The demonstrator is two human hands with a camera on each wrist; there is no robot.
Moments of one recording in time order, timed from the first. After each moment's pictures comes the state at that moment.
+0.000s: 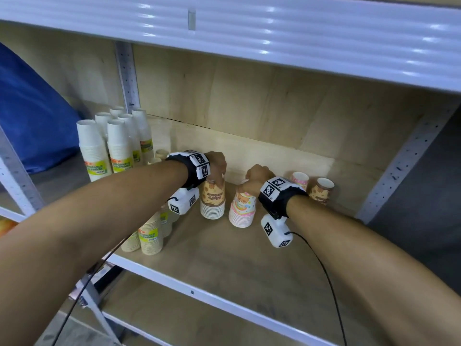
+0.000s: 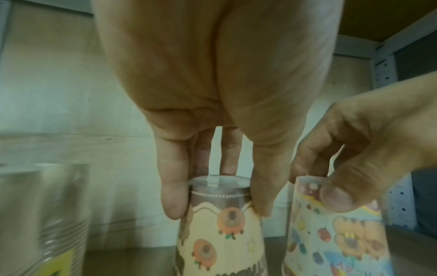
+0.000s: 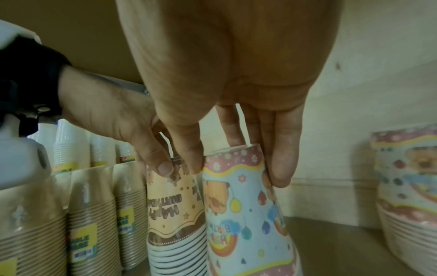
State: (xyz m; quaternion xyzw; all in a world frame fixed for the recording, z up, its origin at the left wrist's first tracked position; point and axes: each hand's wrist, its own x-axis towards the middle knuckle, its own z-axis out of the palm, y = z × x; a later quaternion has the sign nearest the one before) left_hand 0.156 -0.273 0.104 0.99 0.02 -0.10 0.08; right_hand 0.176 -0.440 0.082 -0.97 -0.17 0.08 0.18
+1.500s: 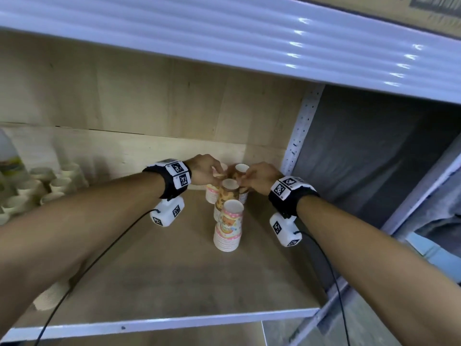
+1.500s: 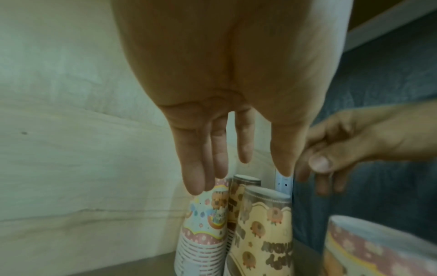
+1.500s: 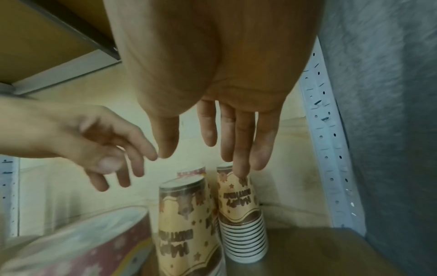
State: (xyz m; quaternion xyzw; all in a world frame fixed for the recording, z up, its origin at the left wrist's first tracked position) left_hand 0.197 -0.426 0.103 0.96 -0.20 -0.07 0.20; right_hand 0.163 -0.632 0.104 -0.96 -0.03 0.03 0.27
